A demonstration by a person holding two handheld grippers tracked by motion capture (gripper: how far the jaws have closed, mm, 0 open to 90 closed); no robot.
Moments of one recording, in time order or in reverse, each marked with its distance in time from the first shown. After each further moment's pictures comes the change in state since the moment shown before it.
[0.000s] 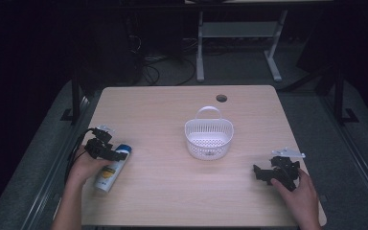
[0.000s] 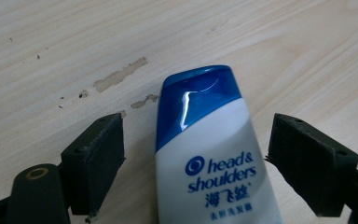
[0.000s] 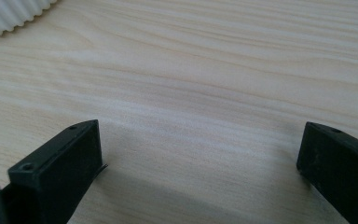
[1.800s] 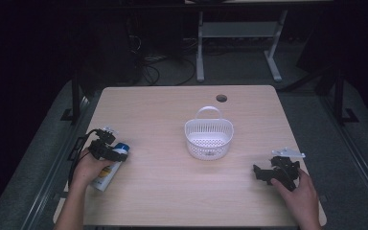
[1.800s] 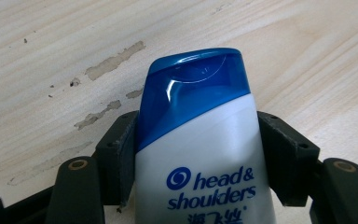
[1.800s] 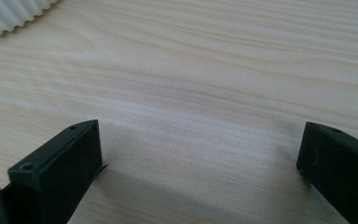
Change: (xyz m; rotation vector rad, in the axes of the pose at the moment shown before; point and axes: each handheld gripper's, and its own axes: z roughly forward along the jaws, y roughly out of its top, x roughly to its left) left arm -0.005 0.002 0.006 0.065 0.022 -0.002; right arm 0.000 0.000 0.000 0.001 0.002 0.000
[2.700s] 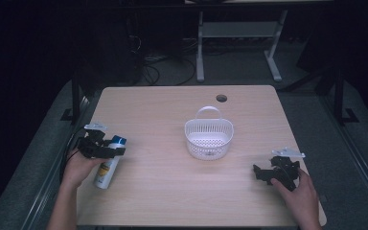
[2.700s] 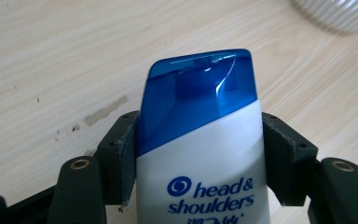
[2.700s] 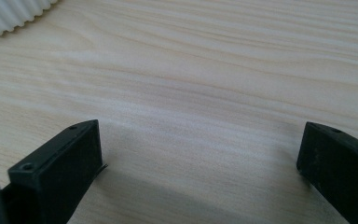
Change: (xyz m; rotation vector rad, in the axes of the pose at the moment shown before) left arm 0.004 -0.007 -0.040 -0.250 -0.130 0.026; right arm 0.000 0.000 0.000 0.000 0.001 -0.001
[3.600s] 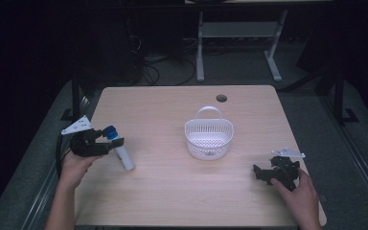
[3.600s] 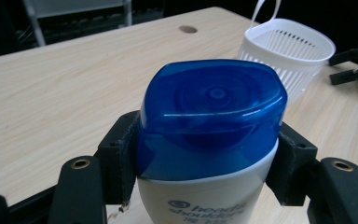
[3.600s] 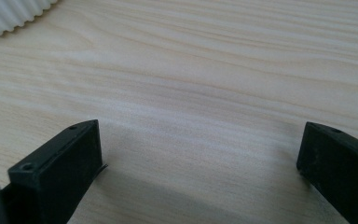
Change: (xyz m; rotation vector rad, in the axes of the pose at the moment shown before) left arm -0.005 0.000 -0.026 -0.370 -0.131 0.127; right arm 0.000 0.000 0.000 0.000 0.000 0.000
